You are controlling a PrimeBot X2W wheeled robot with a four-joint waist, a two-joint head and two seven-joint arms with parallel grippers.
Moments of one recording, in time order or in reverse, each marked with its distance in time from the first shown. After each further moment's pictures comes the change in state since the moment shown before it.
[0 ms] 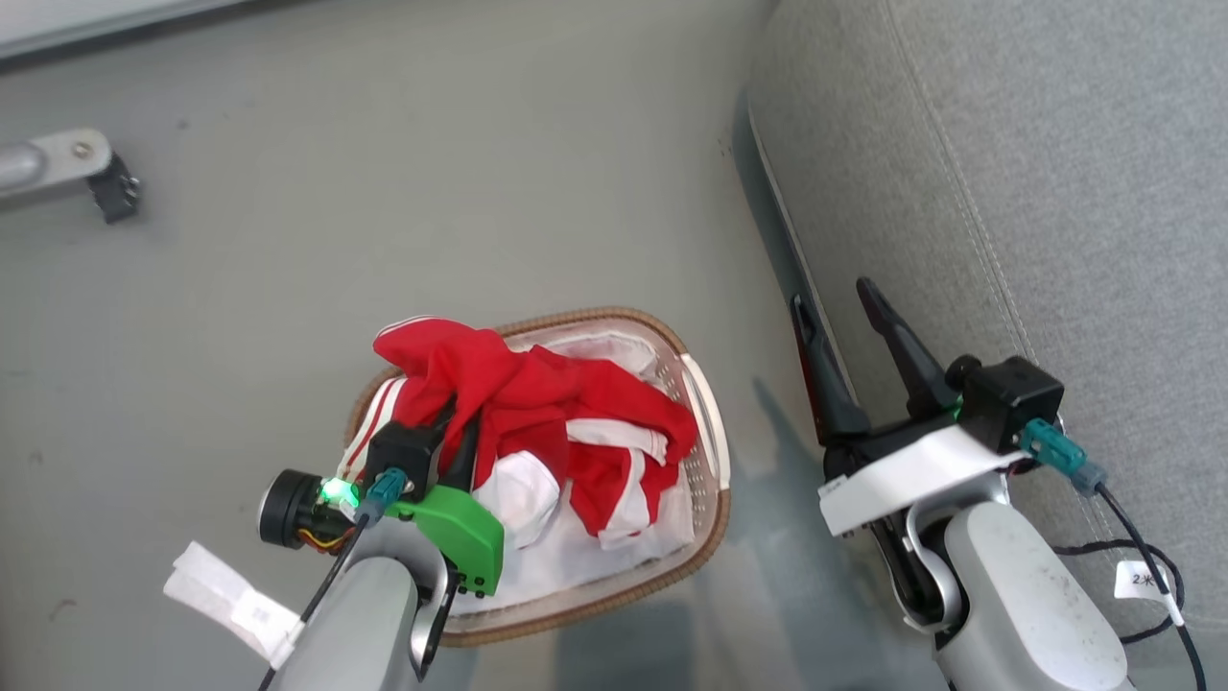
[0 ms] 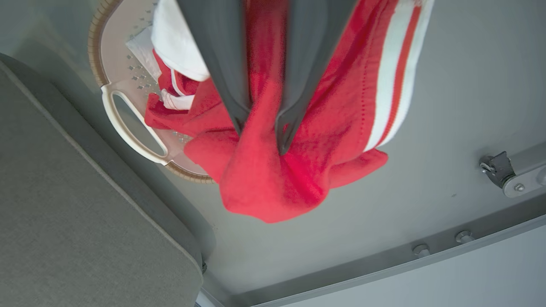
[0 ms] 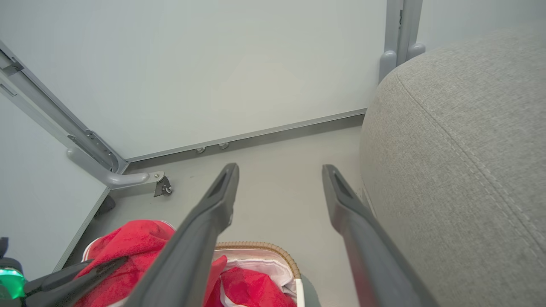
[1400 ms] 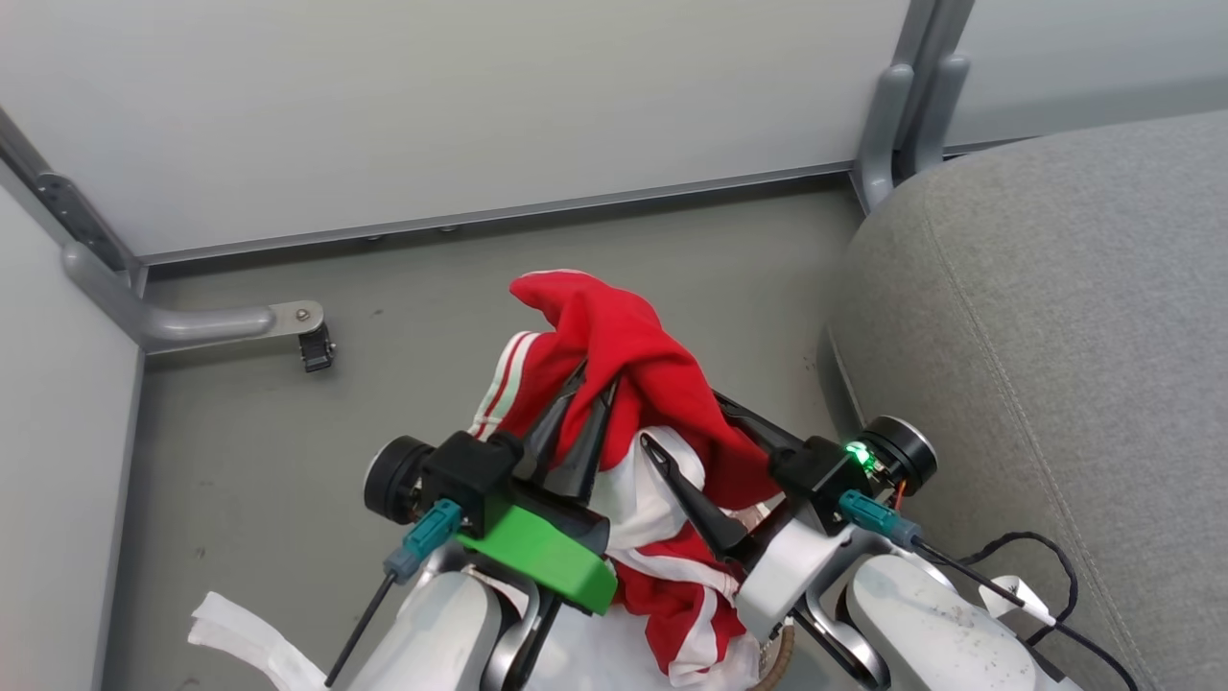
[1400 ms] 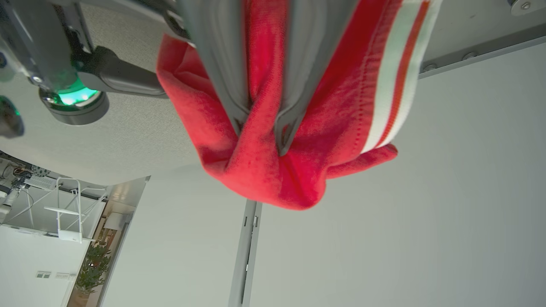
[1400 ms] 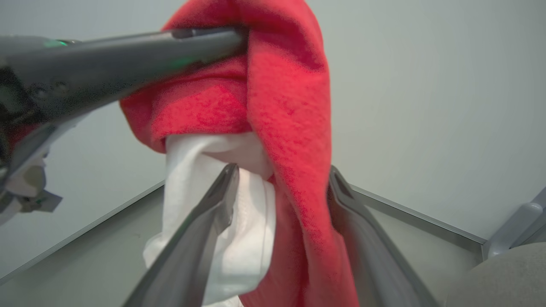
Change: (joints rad) left arm 0.134 -0.004 -0.151 -0.502 -0.174 -0.056 0.000; right arm -0.071 -0.088 0.390 0.127 -0.110 0.000 0.000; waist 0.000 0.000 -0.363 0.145
